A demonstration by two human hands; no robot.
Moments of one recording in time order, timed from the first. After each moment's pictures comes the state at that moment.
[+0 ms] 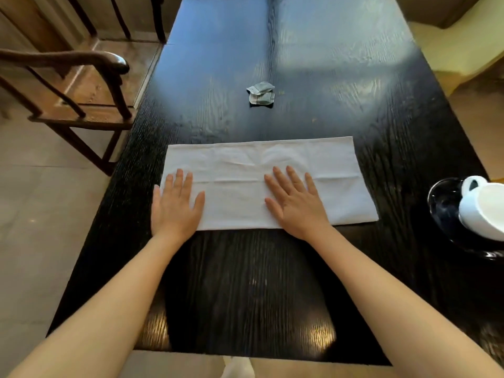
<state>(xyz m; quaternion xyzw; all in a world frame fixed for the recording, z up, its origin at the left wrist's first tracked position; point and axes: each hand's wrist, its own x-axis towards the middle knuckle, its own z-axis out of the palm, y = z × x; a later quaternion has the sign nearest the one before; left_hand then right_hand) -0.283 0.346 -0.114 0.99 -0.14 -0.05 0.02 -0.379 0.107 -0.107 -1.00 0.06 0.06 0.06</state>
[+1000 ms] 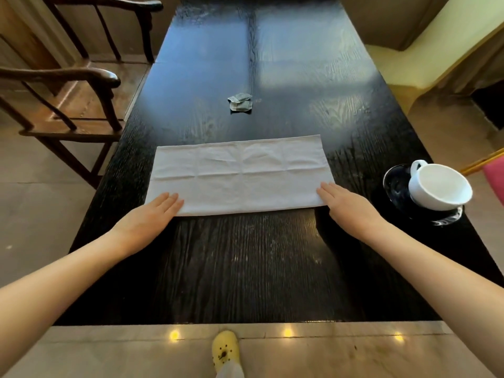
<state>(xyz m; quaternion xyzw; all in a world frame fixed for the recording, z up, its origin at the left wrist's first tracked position) -0.305 0.404 -0.084 0.85 -0.50 0.06 -0.15 -0.484 0.014 -0.068 -0.99 0.06 0.10 -0.02</state>
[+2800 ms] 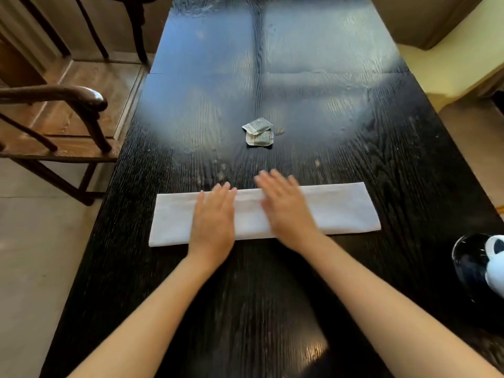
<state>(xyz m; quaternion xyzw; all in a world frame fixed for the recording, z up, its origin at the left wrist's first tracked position) -0.212 0.260 -0.110 0.93 -0.32 0.05 0.17 -0.266 0.092 -0.094 -0.98 0.04 -0.12 0.14</state>
